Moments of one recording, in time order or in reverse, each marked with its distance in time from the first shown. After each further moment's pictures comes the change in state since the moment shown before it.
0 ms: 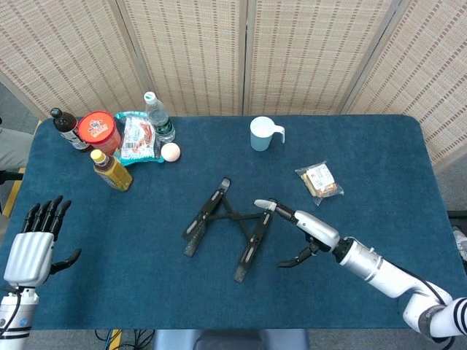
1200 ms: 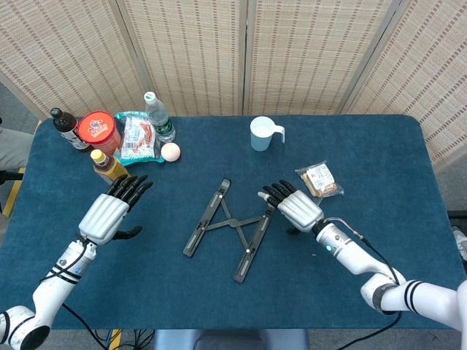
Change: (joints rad) left arm -0.353 -0.101 -0.037 0.204 0.044 -0.334 -0.183; right arm 0.062 -0.306 0.092 0.289 0.345 -0.338 -1.224
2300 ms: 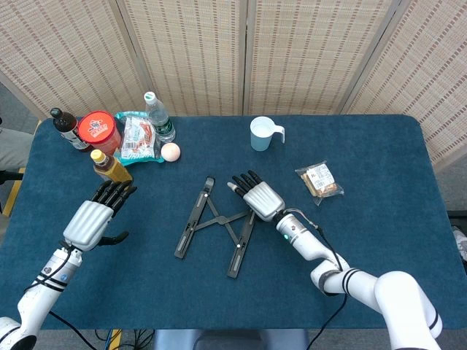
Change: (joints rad) left arm 0.031 0.039 0.057 0.017 -0.007 0.043 -0.062; right arm 0.149 -0.427 0.080 0.504 0.018 -0.007 -0.014
